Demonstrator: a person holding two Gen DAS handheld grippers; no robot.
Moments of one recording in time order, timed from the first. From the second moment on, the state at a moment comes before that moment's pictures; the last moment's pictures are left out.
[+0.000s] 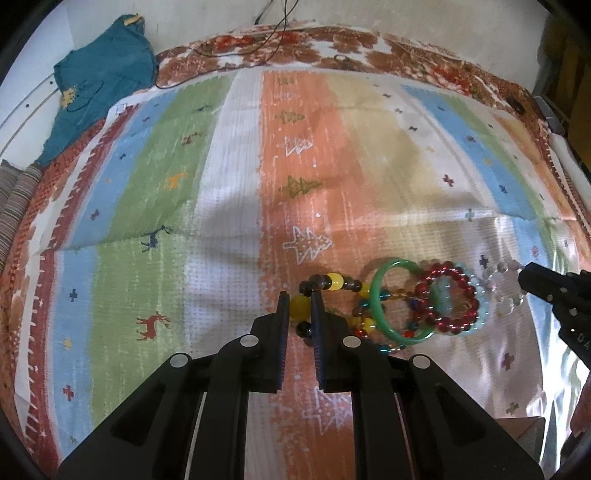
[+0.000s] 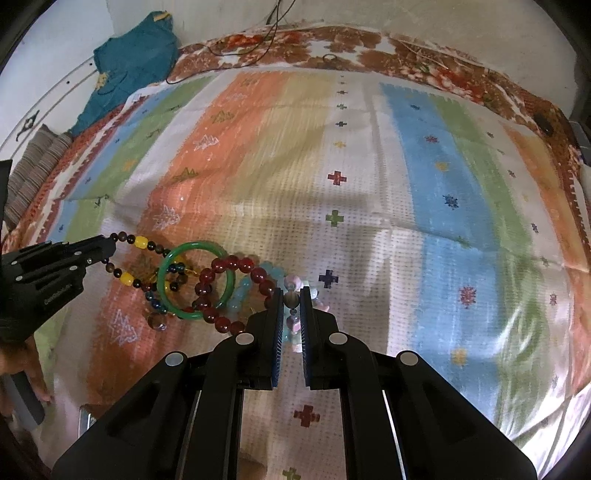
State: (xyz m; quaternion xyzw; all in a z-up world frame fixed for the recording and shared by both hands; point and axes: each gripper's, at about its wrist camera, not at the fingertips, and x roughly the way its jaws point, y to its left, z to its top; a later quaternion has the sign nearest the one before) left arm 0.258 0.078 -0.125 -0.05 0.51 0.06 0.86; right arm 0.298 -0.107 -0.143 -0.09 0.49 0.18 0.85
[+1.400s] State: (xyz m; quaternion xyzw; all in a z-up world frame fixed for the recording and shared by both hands) left arm 0.173 0.031 -0.025 -0.05 0.43 0.02 0.90; right arm 0.218 -0.144 -0.074 -0.05 0.41 0.22 0.88
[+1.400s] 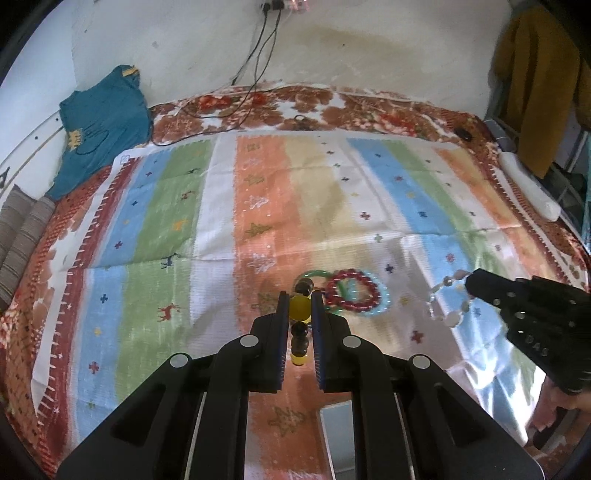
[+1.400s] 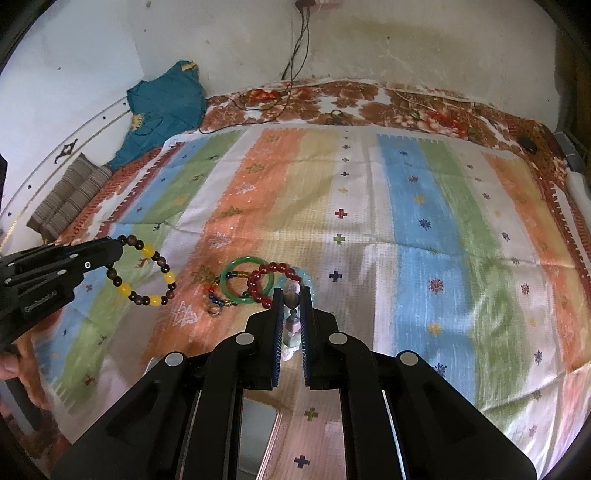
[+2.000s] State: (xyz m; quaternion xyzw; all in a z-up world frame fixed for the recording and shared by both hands) left arm 0.123 0.002 -0.004 -0.04 0.40 -0.03 0.92; right arm 0.164 -0.145 -0.059 -0.06 0.38 0.26 0.88
